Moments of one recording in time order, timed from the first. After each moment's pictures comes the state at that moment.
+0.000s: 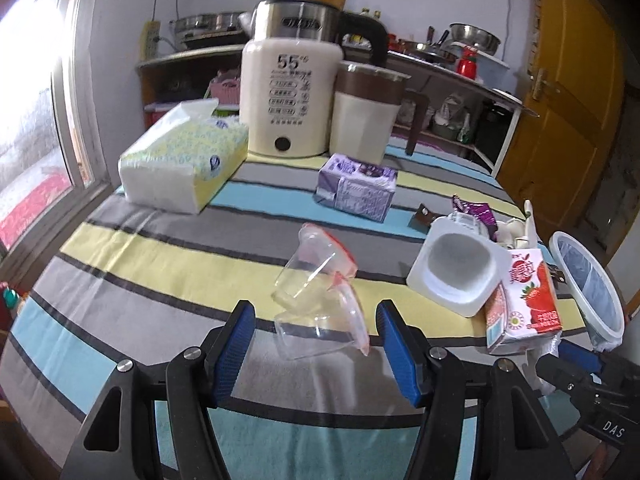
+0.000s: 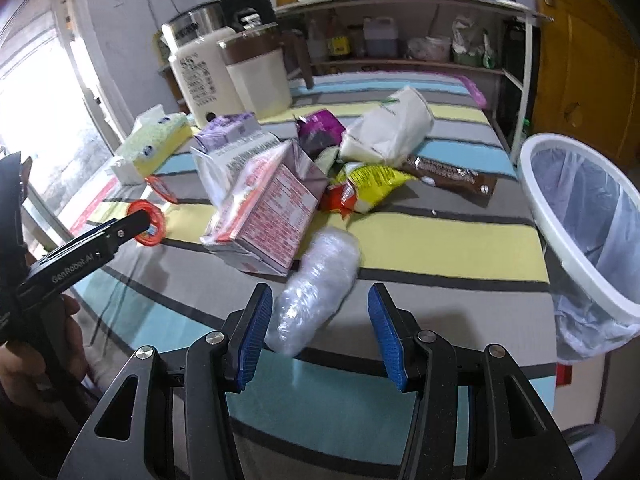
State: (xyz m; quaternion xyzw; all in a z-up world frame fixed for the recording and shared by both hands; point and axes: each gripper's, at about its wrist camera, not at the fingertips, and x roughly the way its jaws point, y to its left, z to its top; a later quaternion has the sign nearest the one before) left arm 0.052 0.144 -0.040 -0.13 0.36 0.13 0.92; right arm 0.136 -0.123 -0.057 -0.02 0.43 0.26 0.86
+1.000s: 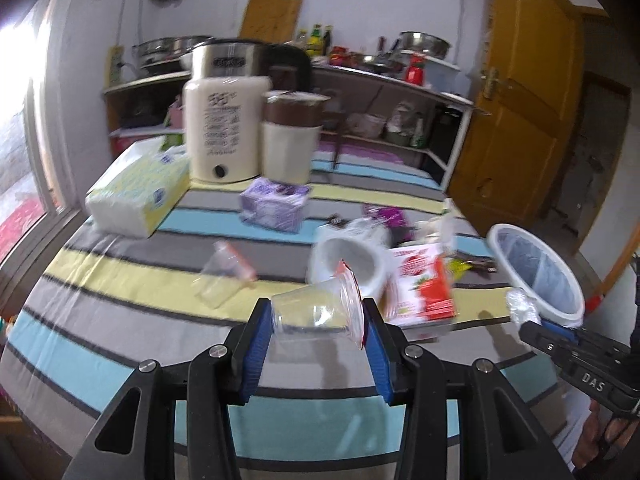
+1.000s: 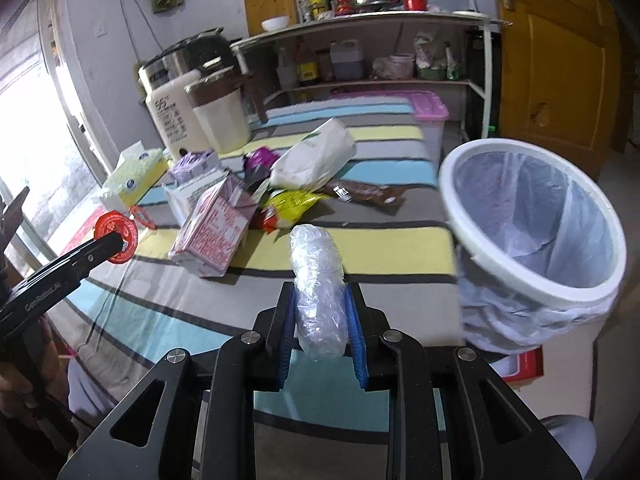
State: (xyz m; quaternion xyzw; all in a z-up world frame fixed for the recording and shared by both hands) left arm 0.034 0.079 -0.002 -0.10 0.33 0.06 0.94; right arm 0.128 -0.187 -0.033 0.01 0.39 0.22 0.89
